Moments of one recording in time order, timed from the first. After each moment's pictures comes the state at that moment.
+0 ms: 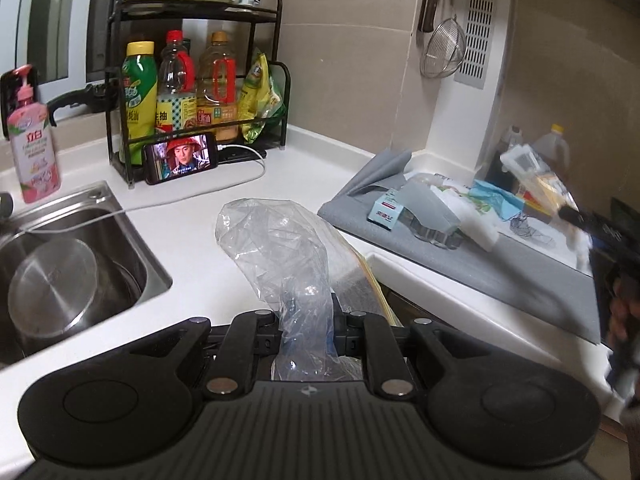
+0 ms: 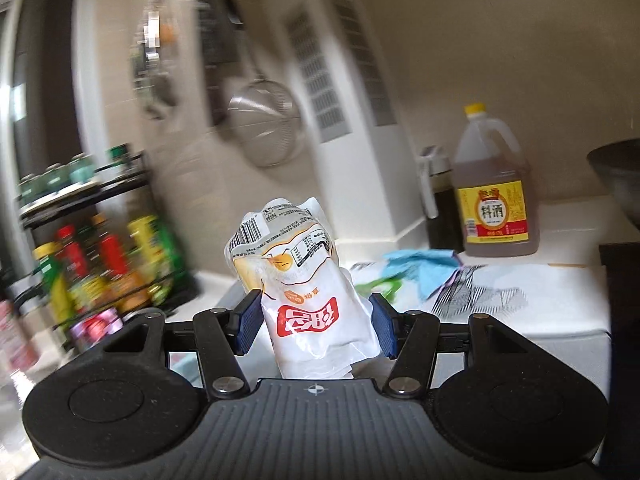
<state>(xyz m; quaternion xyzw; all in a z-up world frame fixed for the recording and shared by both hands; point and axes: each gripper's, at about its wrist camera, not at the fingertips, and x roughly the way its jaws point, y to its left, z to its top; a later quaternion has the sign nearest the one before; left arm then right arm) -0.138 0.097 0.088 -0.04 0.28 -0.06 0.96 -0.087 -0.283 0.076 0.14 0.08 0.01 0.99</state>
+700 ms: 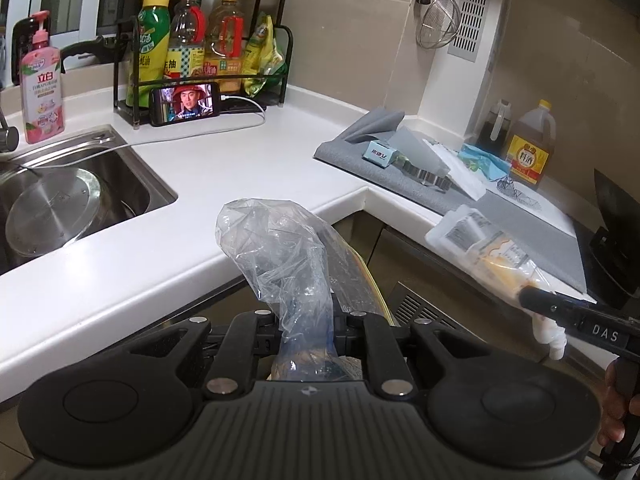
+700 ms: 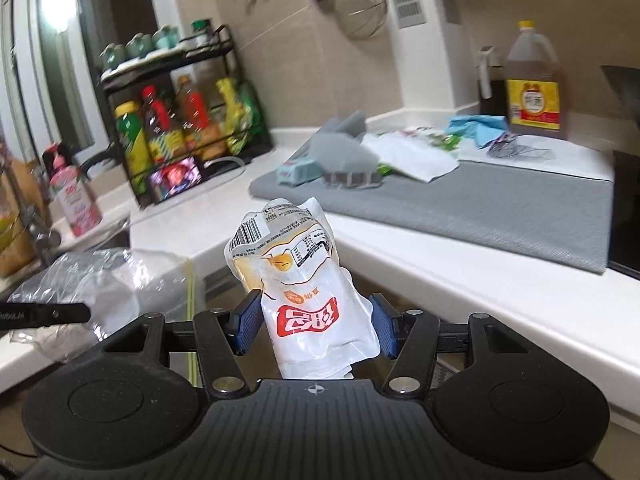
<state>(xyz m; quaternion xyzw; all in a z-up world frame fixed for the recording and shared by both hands) -0.191 0.109 0.040 -0.06 0.31 -0.08 0.95 -0.189 -0.172 0.025 0.09 0.23 0.08 0.96</state>
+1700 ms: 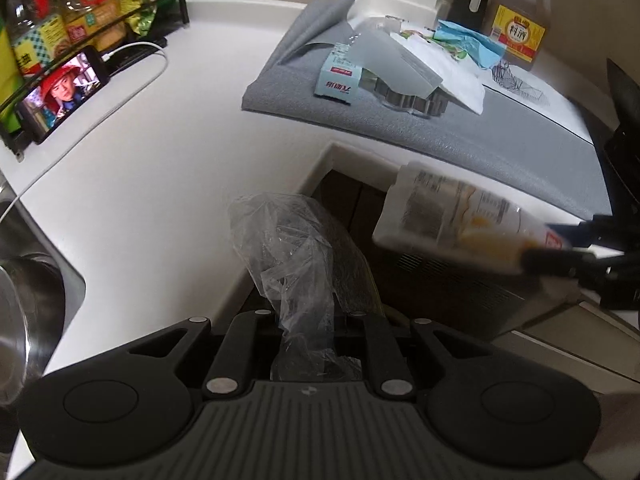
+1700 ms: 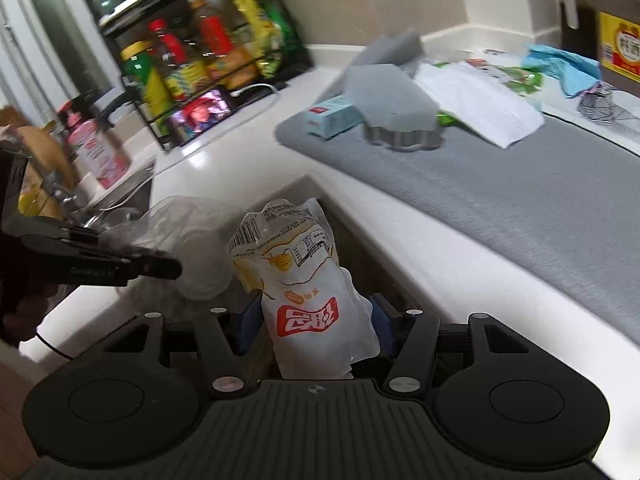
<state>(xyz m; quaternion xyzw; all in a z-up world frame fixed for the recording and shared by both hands) -0.007 0.048 0.053 0.09 0.49 -0.17 0.85 -0.051 -0.209 0.053 0.12 0.39 0.17 0.90</state>
